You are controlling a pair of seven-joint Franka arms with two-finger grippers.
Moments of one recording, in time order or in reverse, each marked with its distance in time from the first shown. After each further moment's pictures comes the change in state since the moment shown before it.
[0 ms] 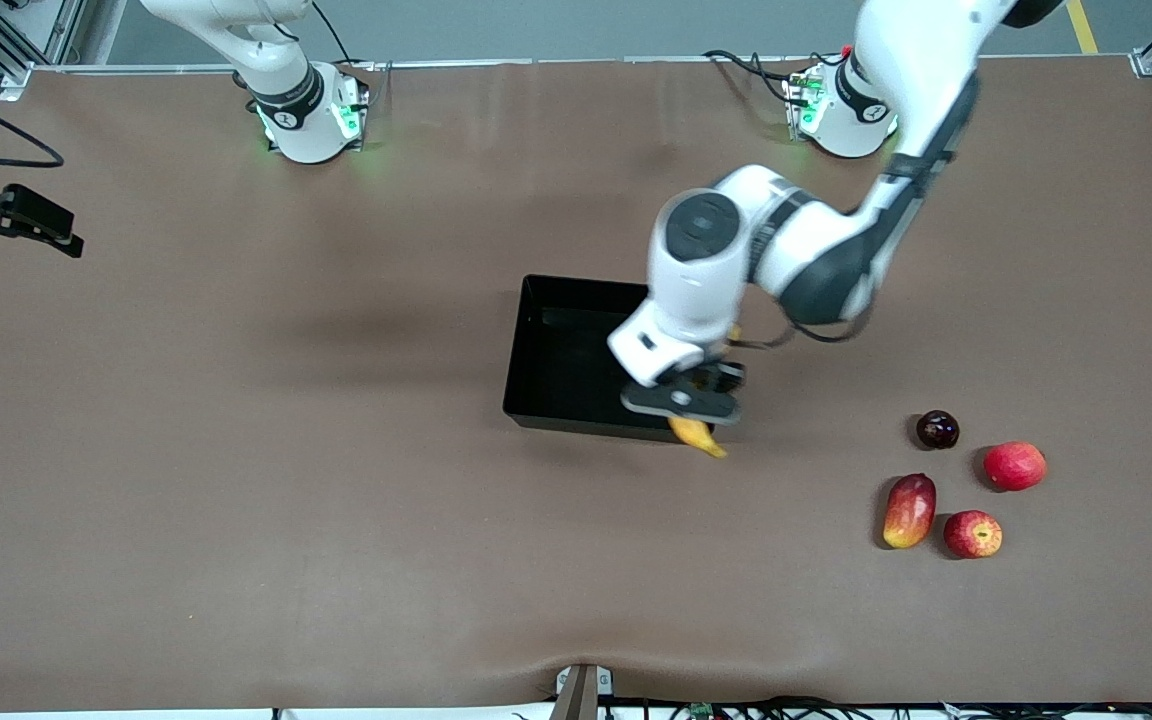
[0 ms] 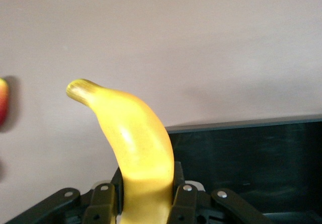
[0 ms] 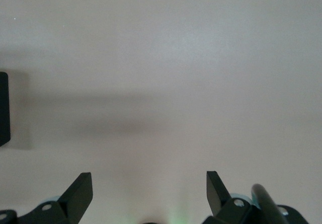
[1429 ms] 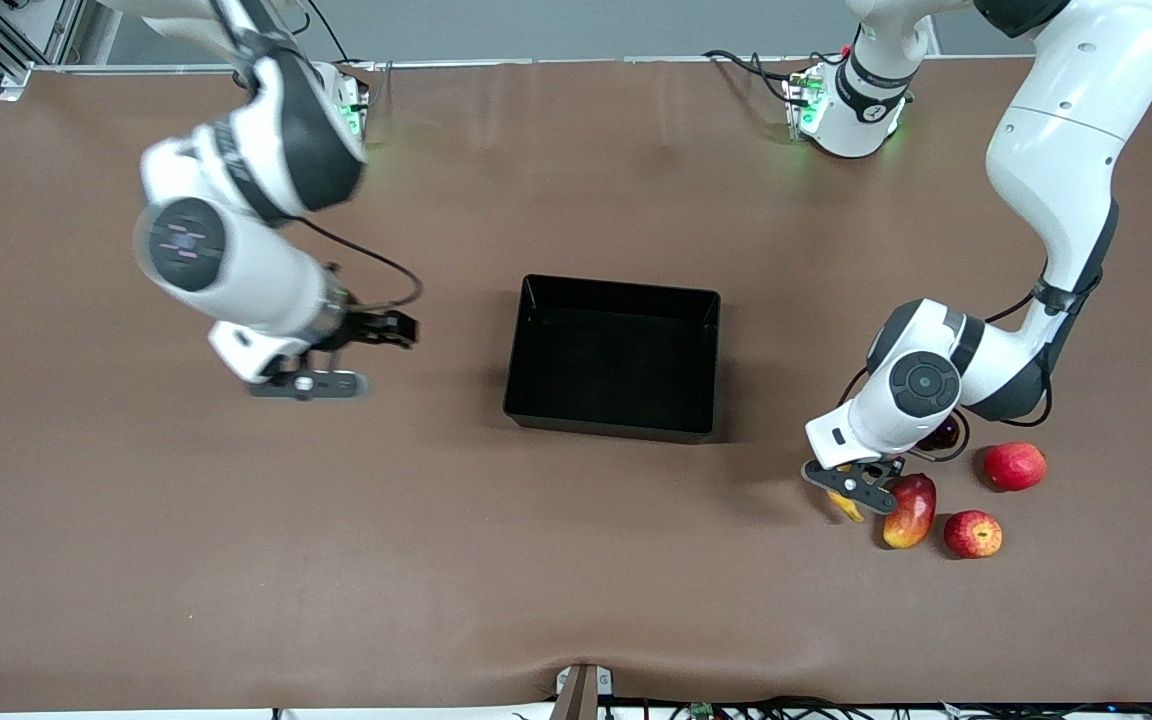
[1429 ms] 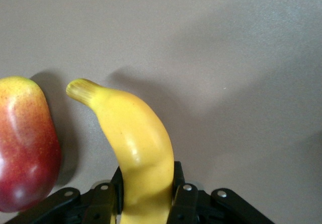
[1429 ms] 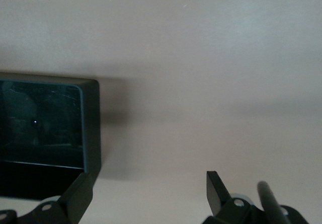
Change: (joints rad) left arm 0.383 0.166 0.006 -0.219 0.131 0.334 0.457; right arm 0.457 0.377 0.023 0.005 0.145 0.328 0.488
